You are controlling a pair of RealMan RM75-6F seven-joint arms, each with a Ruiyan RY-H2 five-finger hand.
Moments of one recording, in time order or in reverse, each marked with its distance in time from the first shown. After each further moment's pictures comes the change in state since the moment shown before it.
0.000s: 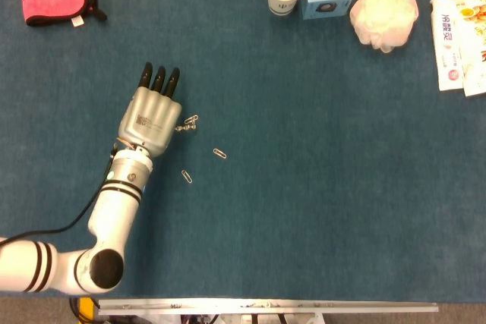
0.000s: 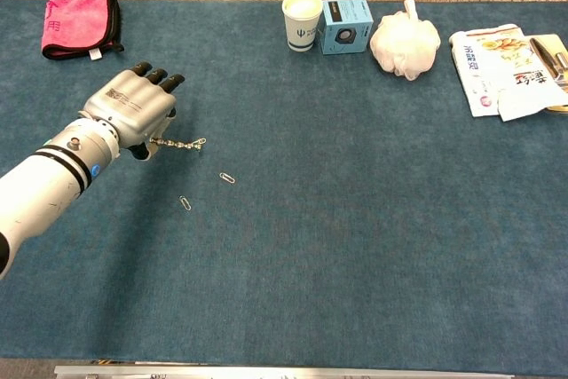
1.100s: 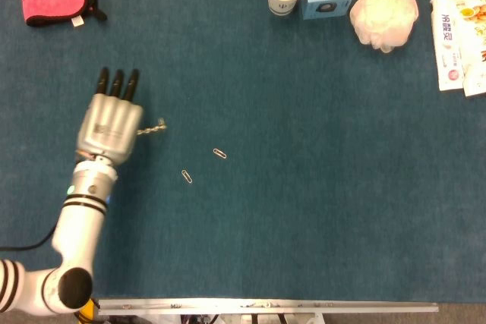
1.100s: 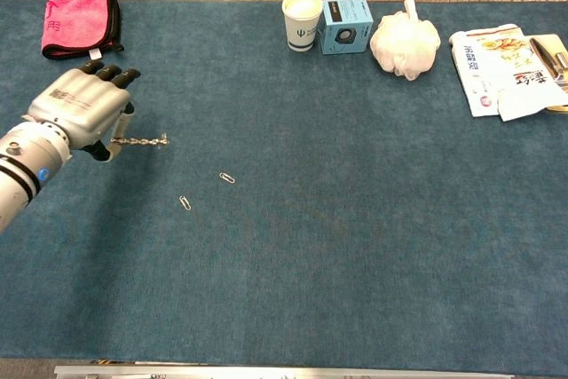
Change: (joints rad) left arm 0.089 0.116 0.087 -0.098 0.066 0.120 -0.143; right arm 0.005 -0.004 -0.004 -0.002 -0.005 -0.011 -0.013
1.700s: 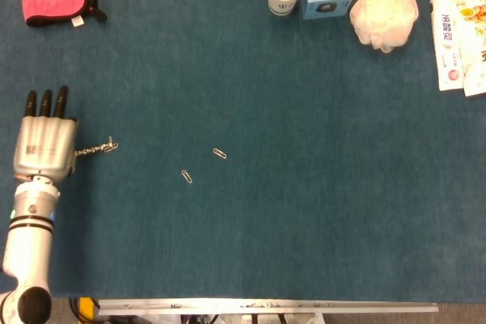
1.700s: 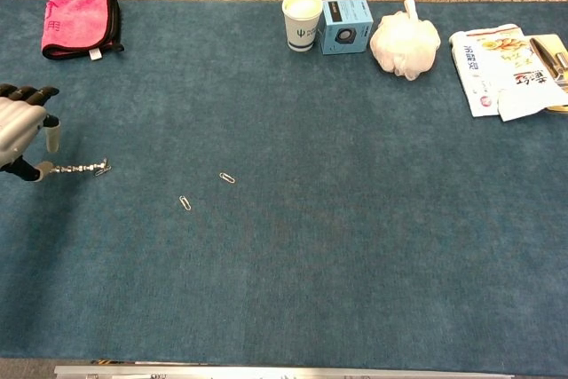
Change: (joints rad) left arm 0.176 0.096 0.059 0.056 0.056 0.015 -0.222; right arm 0.007 -0.006 -0.003 -0.007 0.004 -0.017 -0.027
